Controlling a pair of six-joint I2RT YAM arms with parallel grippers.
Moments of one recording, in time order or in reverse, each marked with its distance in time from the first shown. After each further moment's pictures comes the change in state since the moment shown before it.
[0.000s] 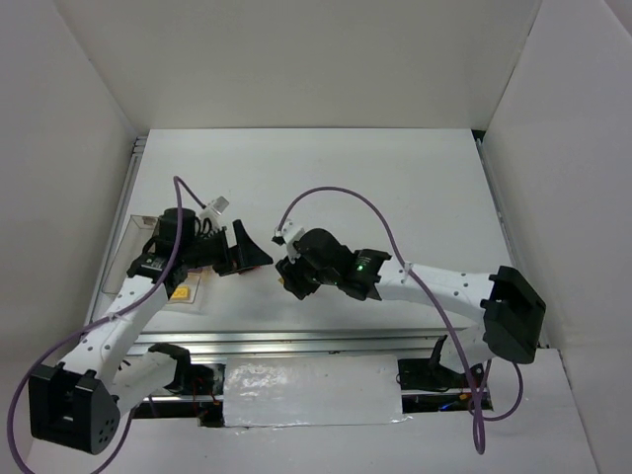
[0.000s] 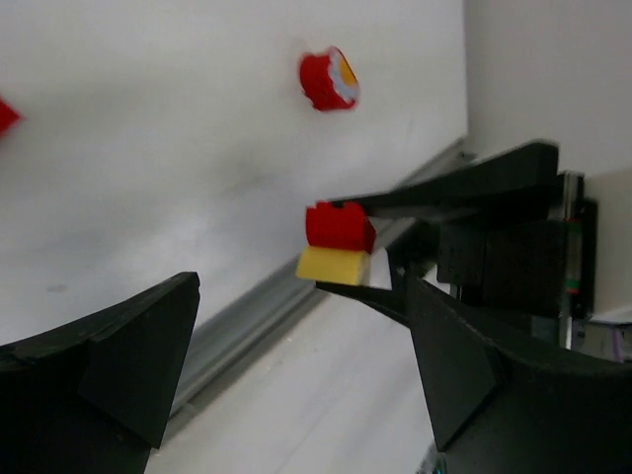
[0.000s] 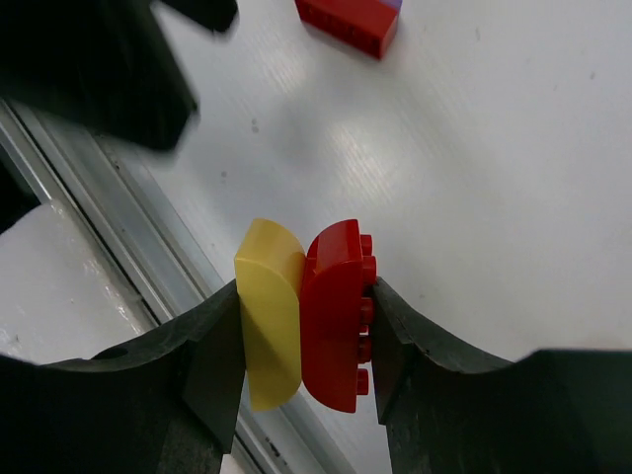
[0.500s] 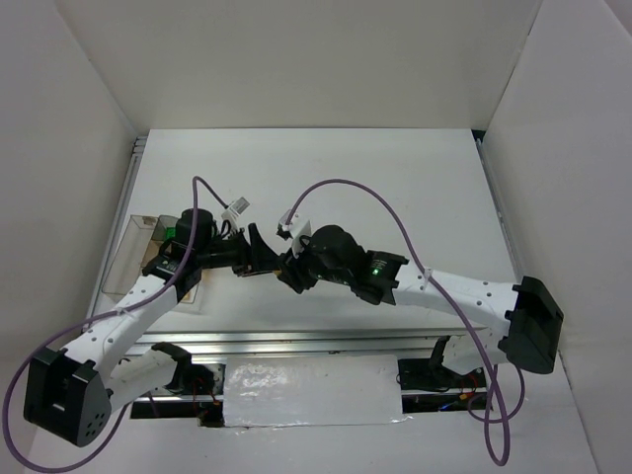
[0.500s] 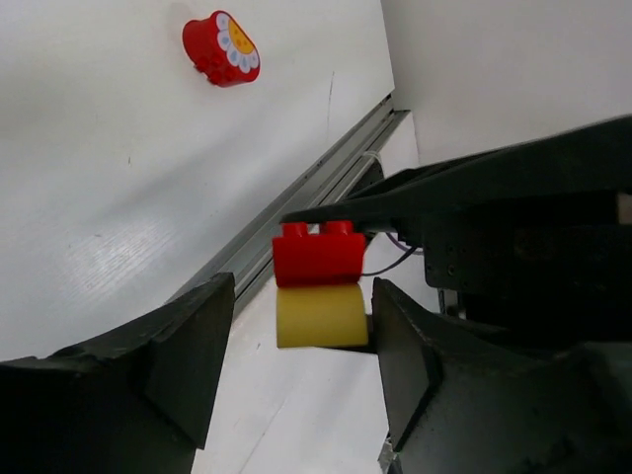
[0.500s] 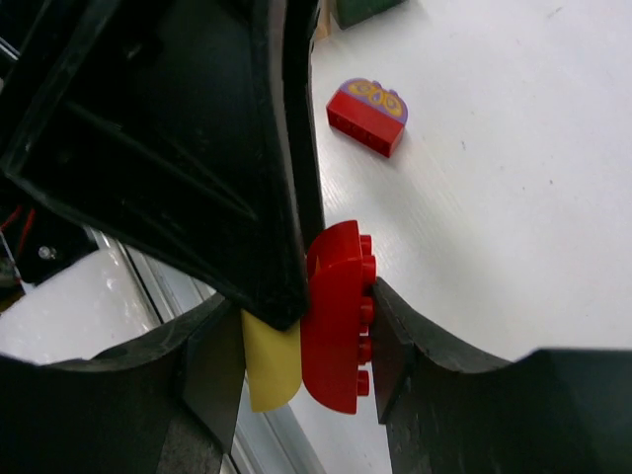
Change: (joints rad) left arm -0.177 0.042 -0.041 0.239 0.092 -0.169; right arm 0.013 -0.126 -0.026 0.134 -0.019 -0.053
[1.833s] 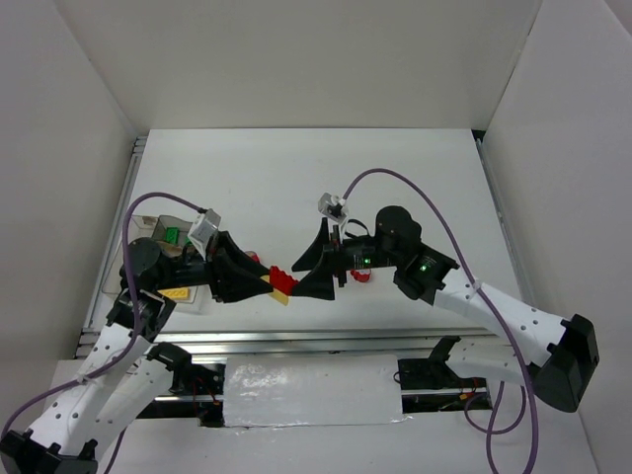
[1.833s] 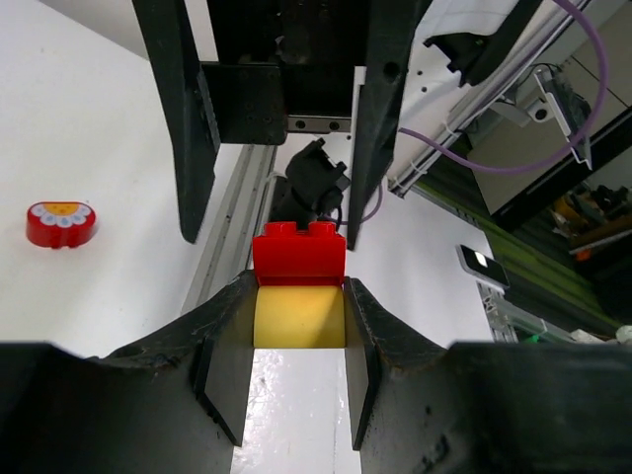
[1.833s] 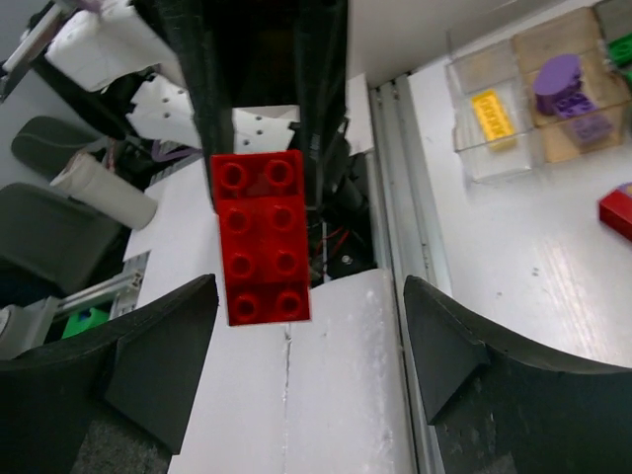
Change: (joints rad) left arm -0.022 -0.381 -0.043 0.291 0.282 0.135; right arm -0.247 -0.262 -0.118 0.239 -0.772 0.357
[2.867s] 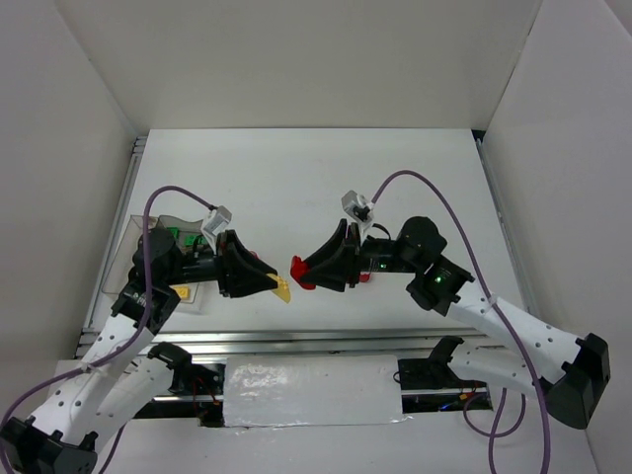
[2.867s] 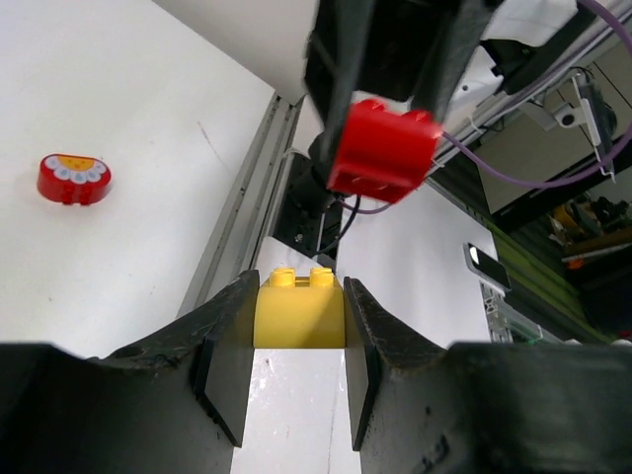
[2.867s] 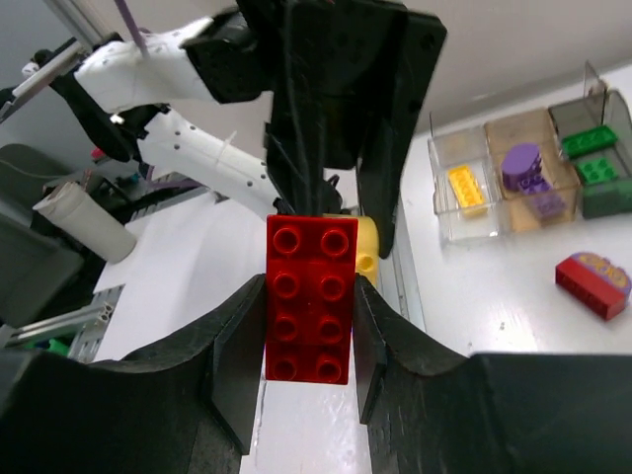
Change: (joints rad) left arm -0.008 0.058 0.017 -0.107 -0.029 0.055; right arm -0.005 -0.107 -0.077 0.154 0.037 0.008
